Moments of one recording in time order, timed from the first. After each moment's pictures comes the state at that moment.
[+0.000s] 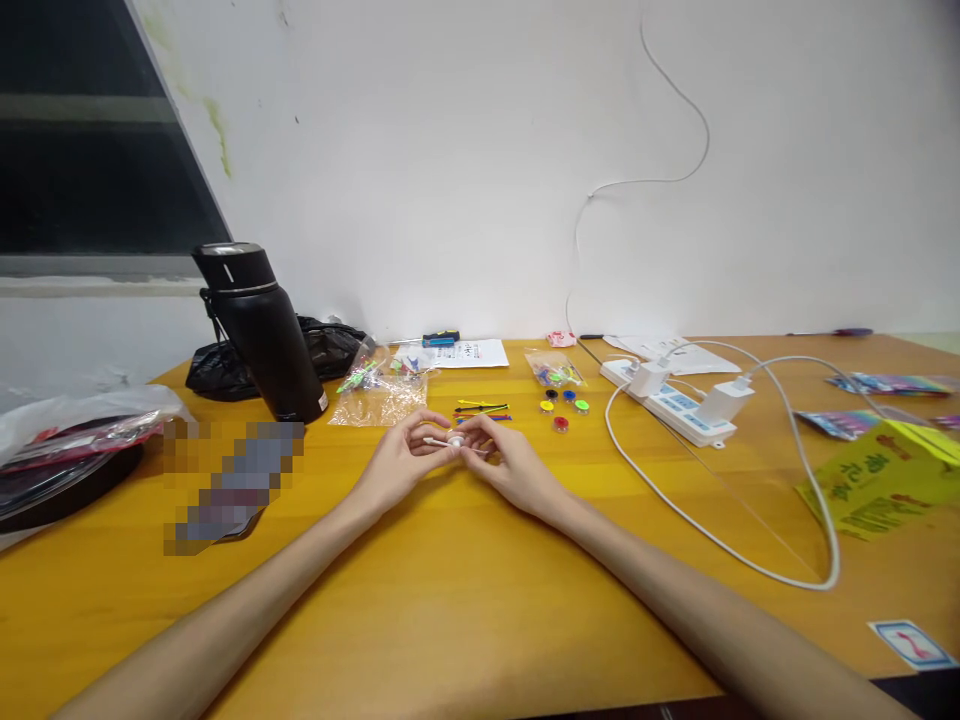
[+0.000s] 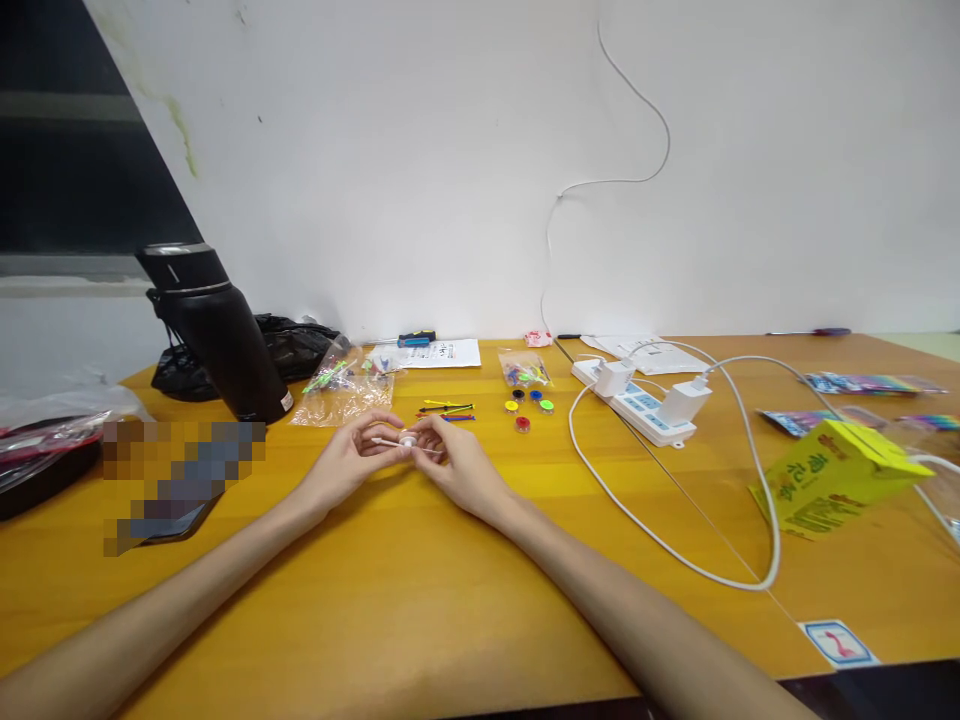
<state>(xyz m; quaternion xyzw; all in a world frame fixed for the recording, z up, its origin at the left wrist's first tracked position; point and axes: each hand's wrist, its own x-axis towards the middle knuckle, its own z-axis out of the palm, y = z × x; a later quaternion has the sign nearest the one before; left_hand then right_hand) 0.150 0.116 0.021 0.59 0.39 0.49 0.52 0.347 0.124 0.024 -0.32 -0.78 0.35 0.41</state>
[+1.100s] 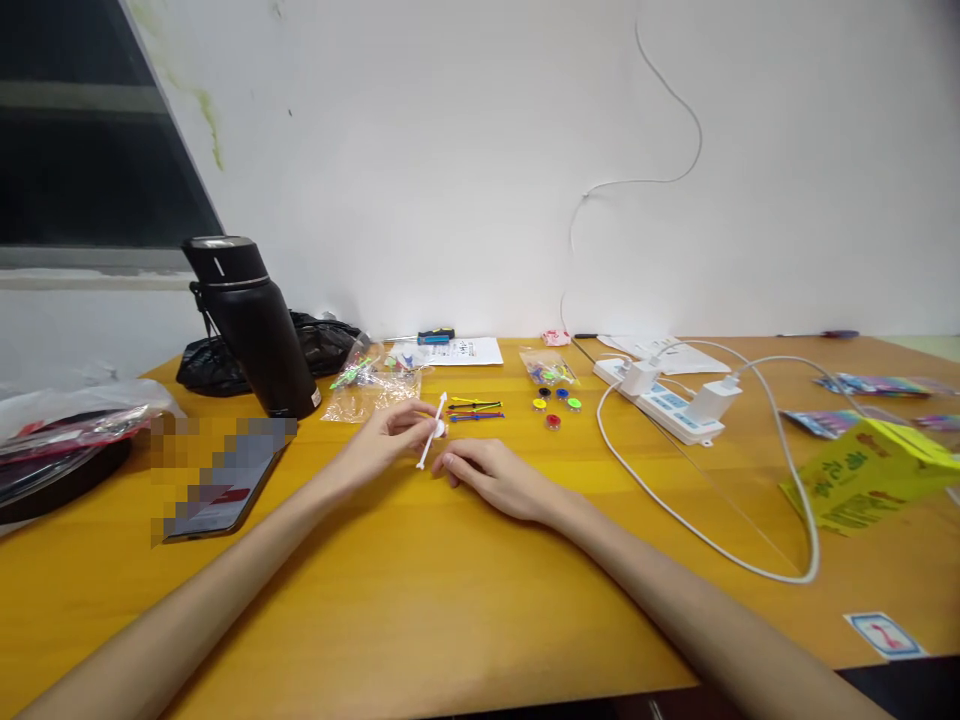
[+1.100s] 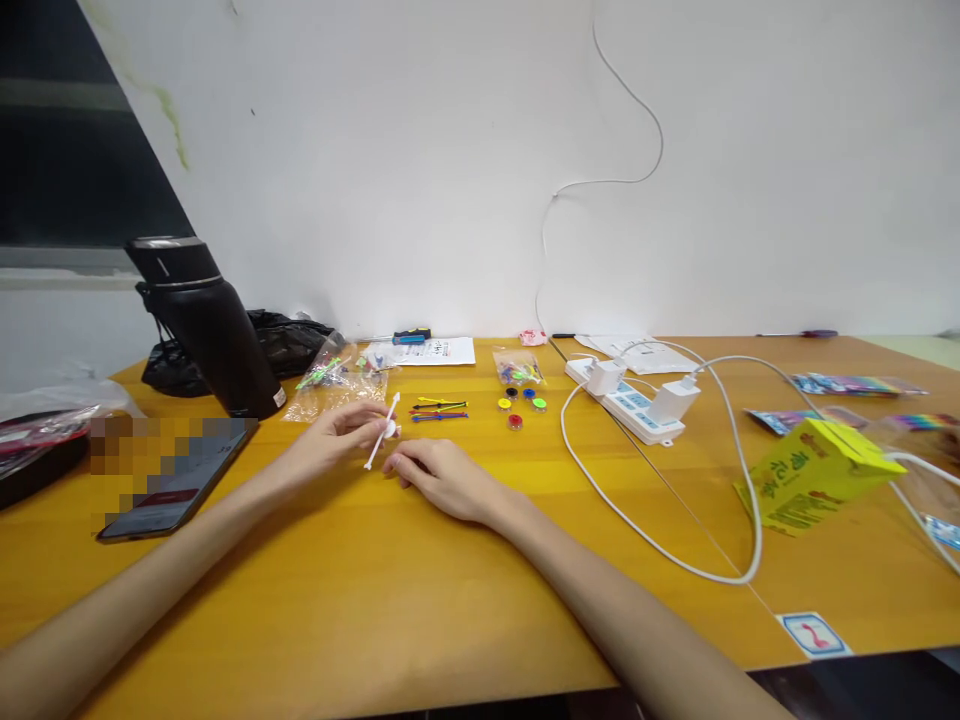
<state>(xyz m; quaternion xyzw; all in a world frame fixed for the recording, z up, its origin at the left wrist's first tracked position) 0.128 0.122 0.043 0.66 0.42 0.41 0.46 0.351 0.115 0.037 -0.30 -0.86 0.33 0.24</state>
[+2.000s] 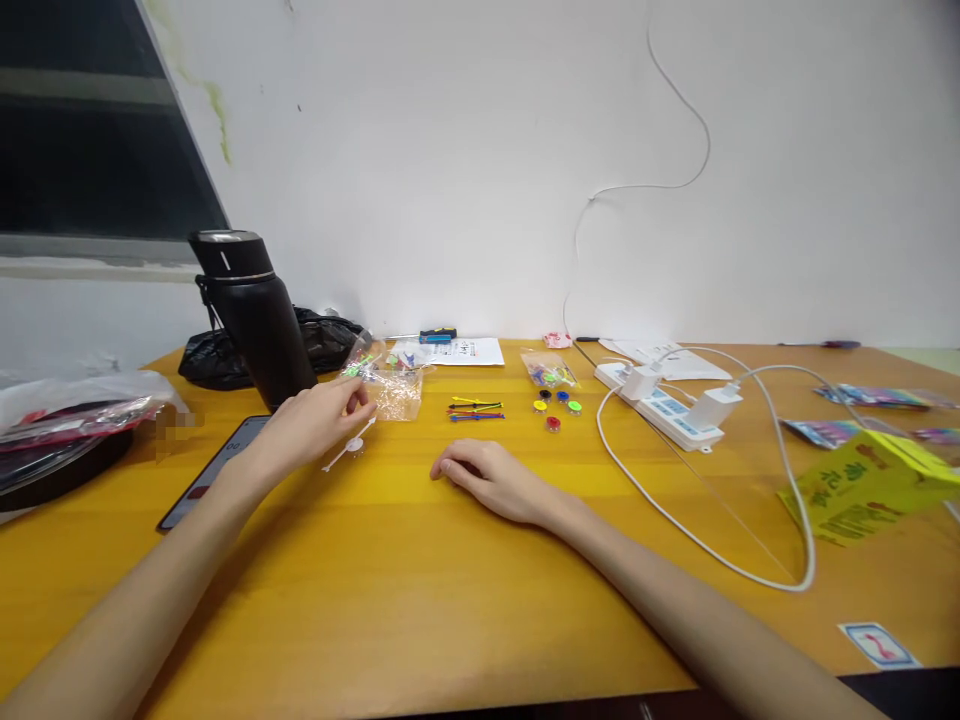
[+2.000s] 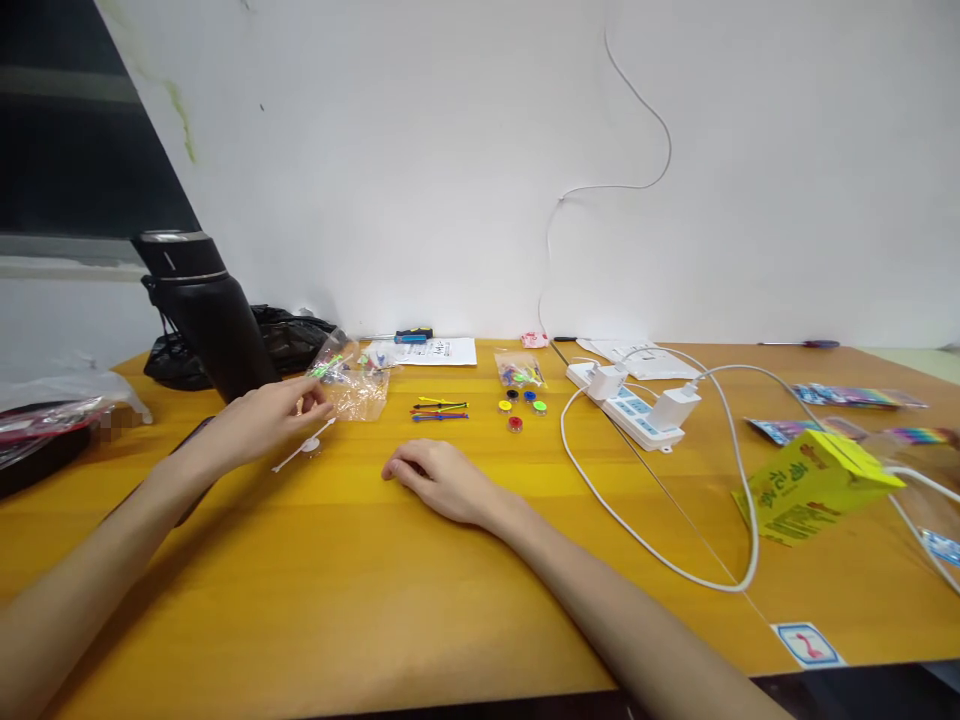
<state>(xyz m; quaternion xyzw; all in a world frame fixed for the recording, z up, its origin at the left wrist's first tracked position) 0.067 0.124 0.083 0.75 0.64 0.19 0.05 0.351 0.117 0.034 -0.28 -0.89 0.28 0.23</state>
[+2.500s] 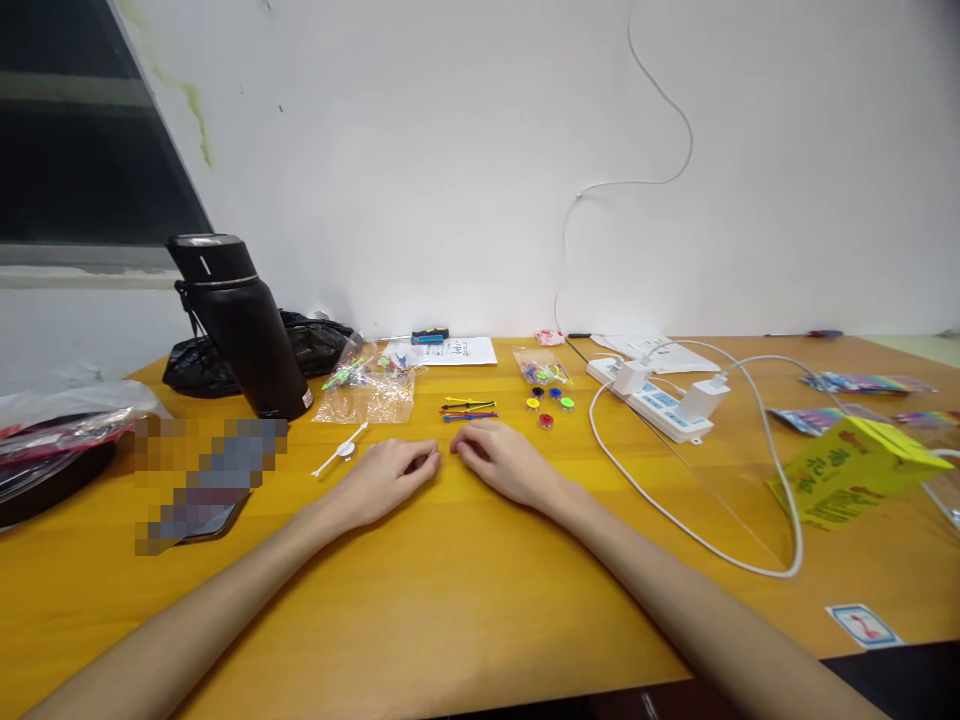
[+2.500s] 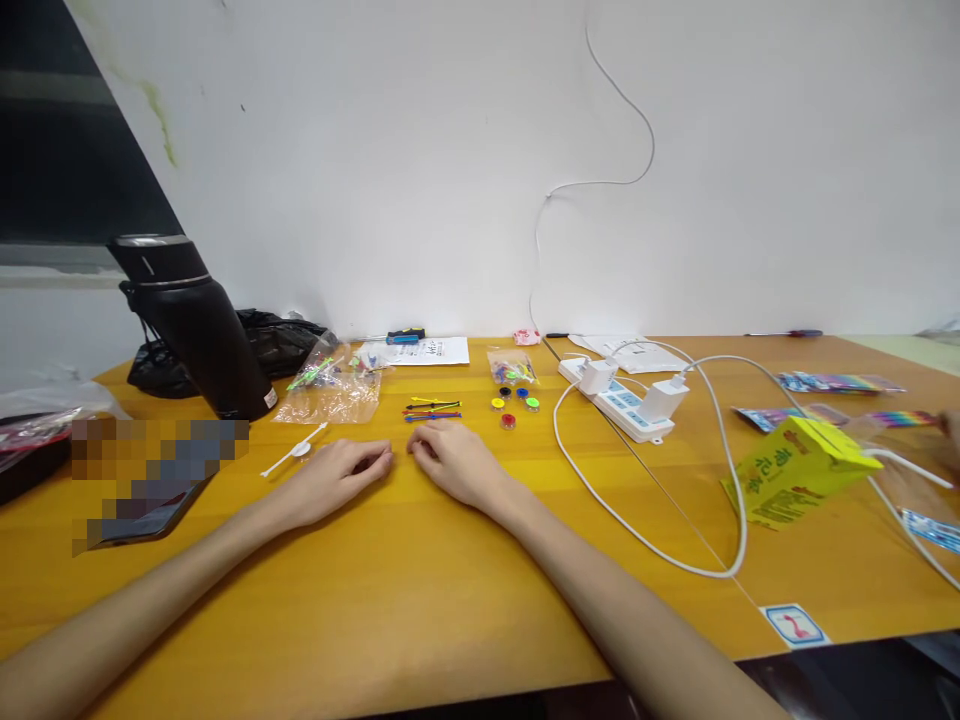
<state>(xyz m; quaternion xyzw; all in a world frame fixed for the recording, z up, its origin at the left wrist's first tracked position) 0.144 0.102 0.033 0.83 0.47 0.20 0.20 0.366 0.133 0.029 -0.38 -0.89 0.11 0.24</state>
